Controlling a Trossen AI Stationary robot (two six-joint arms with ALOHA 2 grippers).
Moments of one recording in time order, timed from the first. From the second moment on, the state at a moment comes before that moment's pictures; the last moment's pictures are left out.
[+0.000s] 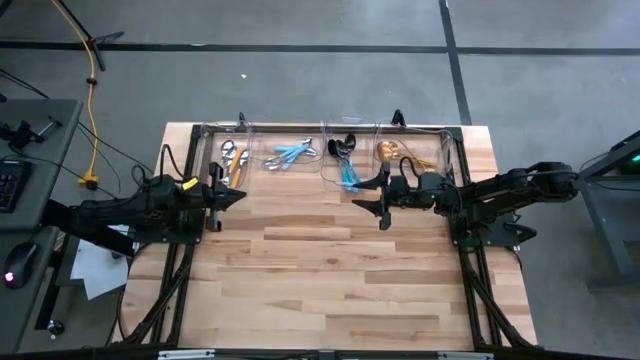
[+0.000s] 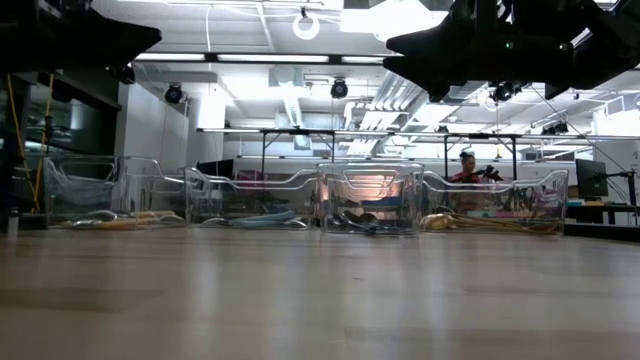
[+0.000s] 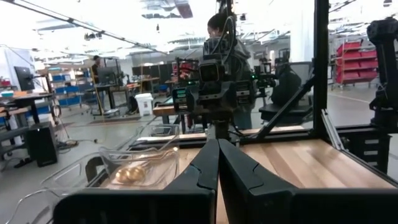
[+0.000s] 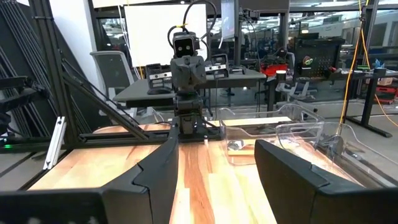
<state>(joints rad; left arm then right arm) 0.09 0.02 0.10 0.10 0.03 0.10 -0.07 1.26 0.36 0.99 -0.04 0.03</state>
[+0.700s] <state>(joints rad) 0.09 0.00 0.01 0.18 0.07 0.06 -0.07 1.26 0.36 0.98 -0.04 0.03</state>
